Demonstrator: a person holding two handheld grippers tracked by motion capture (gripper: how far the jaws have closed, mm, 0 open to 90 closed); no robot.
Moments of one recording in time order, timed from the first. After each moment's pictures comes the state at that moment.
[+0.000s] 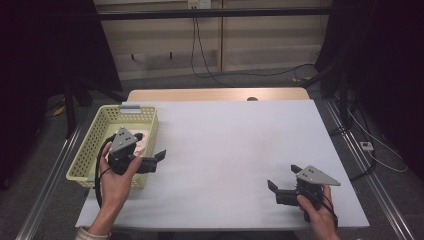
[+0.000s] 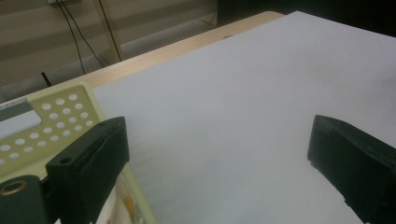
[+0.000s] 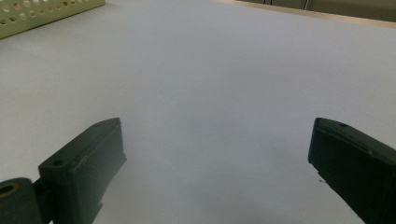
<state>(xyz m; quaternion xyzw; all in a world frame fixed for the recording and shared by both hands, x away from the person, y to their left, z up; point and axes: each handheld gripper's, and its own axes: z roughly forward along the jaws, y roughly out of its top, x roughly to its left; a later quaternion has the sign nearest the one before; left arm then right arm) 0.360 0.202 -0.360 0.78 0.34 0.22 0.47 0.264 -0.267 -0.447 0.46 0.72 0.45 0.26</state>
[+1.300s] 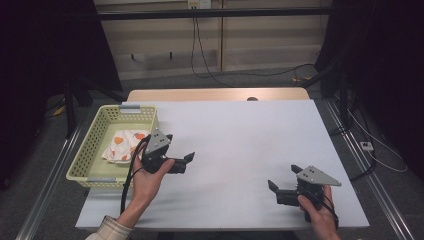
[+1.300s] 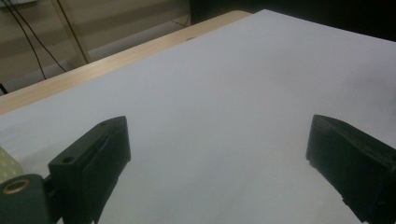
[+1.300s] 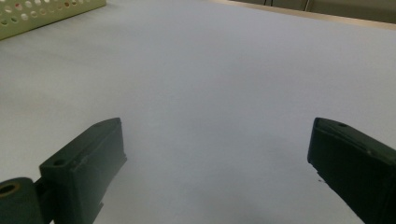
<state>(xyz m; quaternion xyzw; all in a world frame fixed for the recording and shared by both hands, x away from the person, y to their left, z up) 0.368 0.136 -0.386 0.79 0.31 0.20 0.49 0.264 -0.268 -0.446 0.46 0.72 0.45 0.26</state>
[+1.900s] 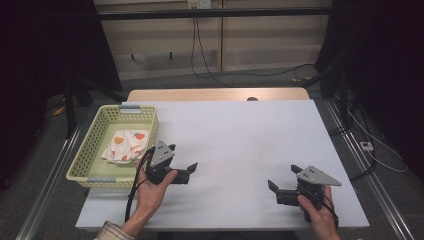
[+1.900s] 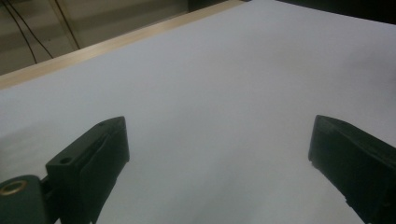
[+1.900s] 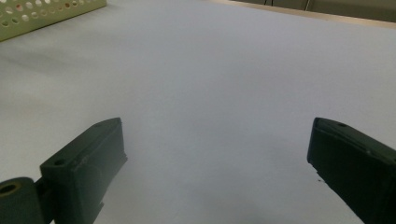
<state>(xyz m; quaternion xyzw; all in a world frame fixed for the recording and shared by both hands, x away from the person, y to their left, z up) 0.351 0.134 -0.417 0.79 0.31 0.20 0.49 0.264 -0.268 -0.447 0.46 0.72 0.45 0.26</state>
